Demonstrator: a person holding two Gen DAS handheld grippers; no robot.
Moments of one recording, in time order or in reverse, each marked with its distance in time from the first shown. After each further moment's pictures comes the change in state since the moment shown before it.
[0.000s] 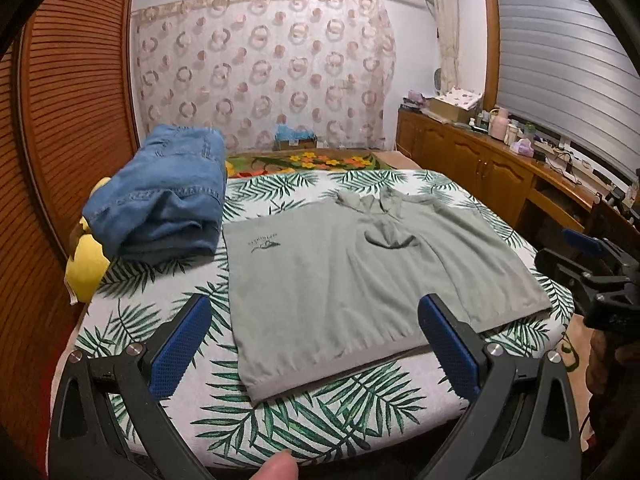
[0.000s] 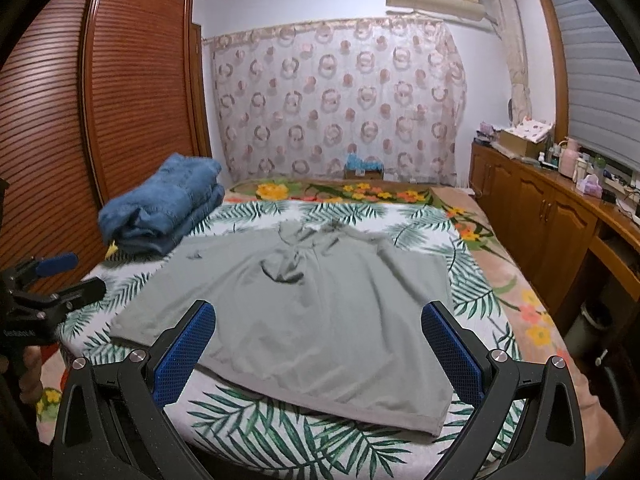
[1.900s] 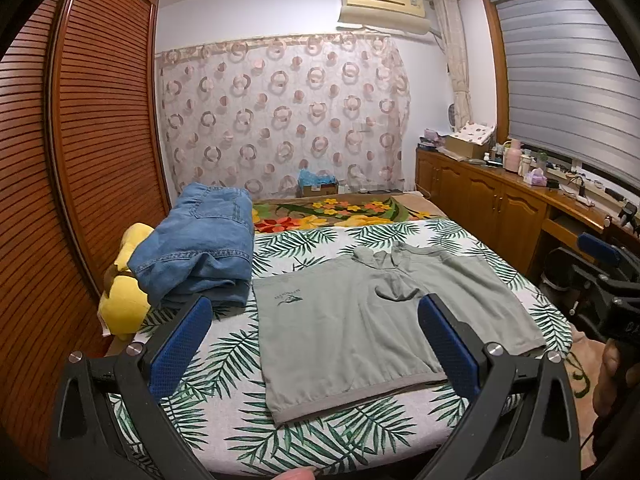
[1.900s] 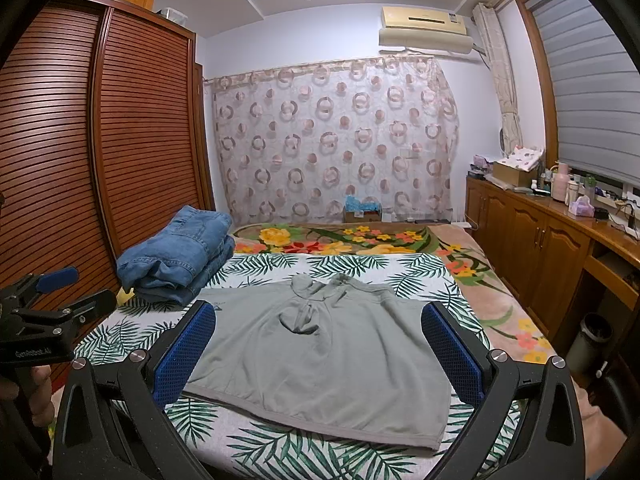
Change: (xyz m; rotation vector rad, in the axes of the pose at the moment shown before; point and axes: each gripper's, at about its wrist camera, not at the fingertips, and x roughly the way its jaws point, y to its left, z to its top) left arm -0.057 -0.012 0.033 0.023 -0.164 0.103; right arm -0.040 0.014 0.002 0.030 -0.176 -0.008
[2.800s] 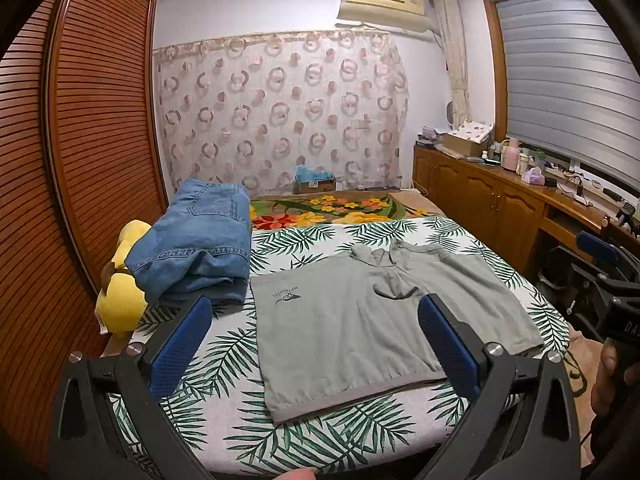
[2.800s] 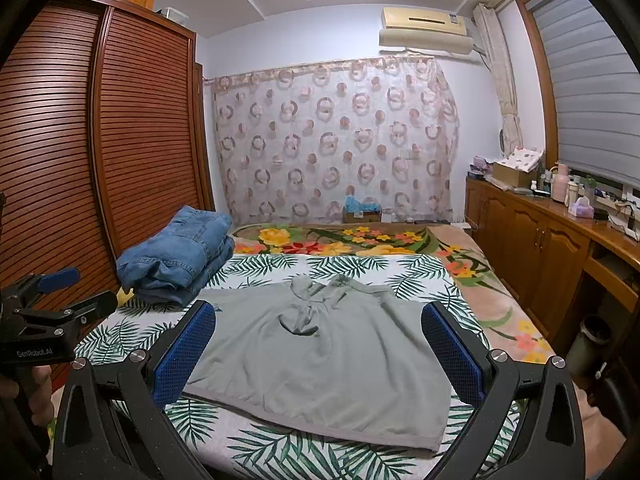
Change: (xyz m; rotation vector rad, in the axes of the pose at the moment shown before) left arm 0.000 0.001 0.002 -0.007 0.010 -0.014; right arm 0.000 0.000 0.001 -0.004 0.001 -0.003
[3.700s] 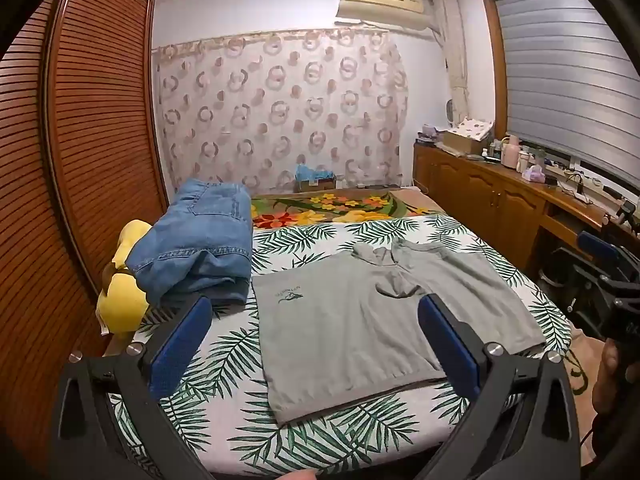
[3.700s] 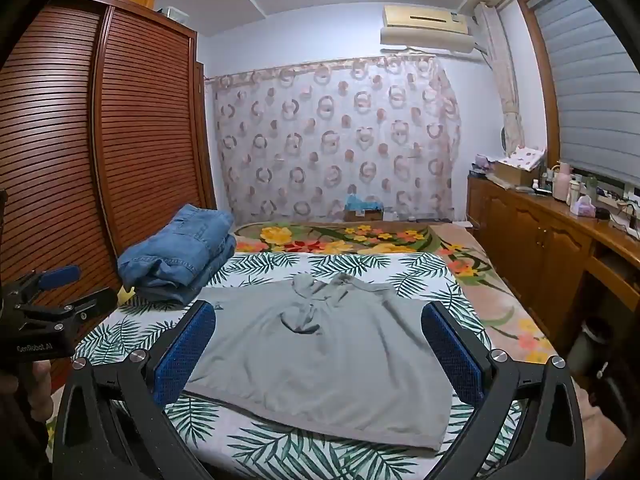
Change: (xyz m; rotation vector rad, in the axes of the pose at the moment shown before) left arm 0.006 0.006 -0.009 -0.005 0.012 -0.005; right arm 0.003 -0.002 0.002 0.009 0.016 0.011
